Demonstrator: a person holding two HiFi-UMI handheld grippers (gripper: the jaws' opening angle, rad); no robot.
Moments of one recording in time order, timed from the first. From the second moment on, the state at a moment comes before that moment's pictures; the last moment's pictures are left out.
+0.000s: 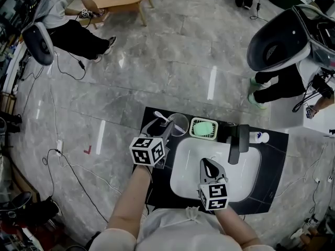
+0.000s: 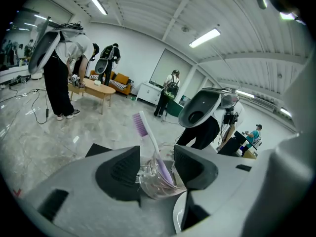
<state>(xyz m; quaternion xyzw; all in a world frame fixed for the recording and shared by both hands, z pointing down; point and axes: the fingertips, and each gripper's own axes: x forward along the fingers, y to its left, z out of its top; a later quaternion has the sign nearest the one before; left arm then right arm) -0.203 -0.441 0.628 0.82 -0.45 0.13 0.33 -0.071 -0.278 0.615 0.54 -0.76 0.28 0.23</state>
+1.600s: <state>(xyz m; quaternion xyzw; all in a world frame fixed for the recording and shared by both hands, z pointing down) -0.147 -0.212 0.508 0.90 -0.38 0.11 0.17 -0.059 -0.182 0.532 0.59 -0.77 0.19 0.16</state>
